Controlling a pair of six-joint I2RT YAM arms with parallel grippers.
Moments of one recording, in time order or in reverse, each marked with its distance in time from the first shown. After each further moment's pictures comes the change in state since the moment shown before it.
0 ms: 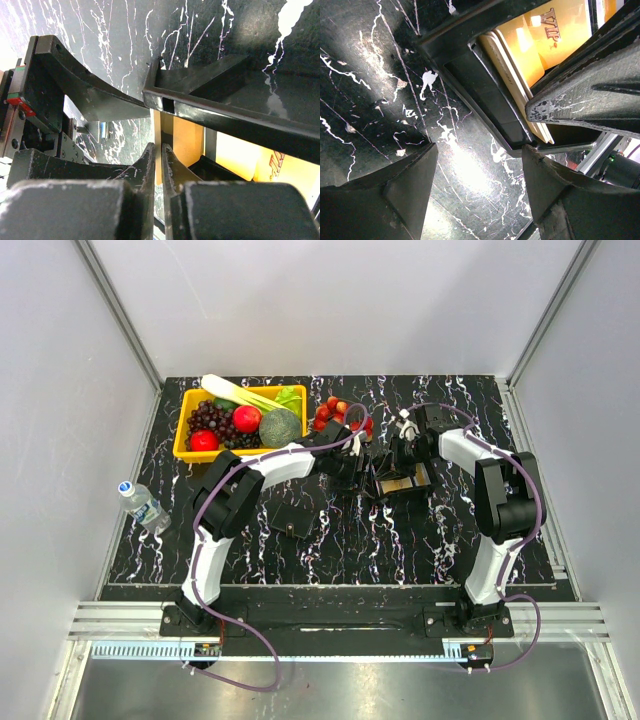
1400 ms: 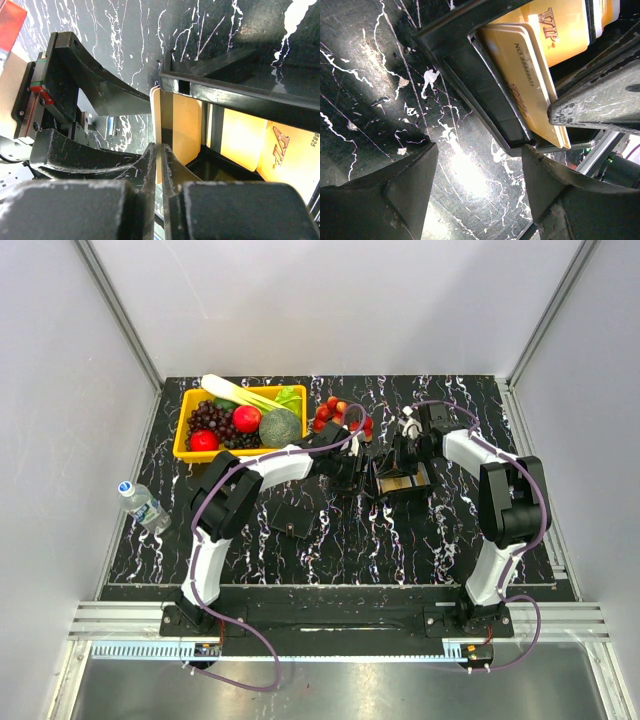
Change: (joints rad) left arm 0.005 -0.018 -0.037 0.042 -0.001 -0.012; right arm -0.012 -0.045 -0.017 0.006 -0.017 0.003
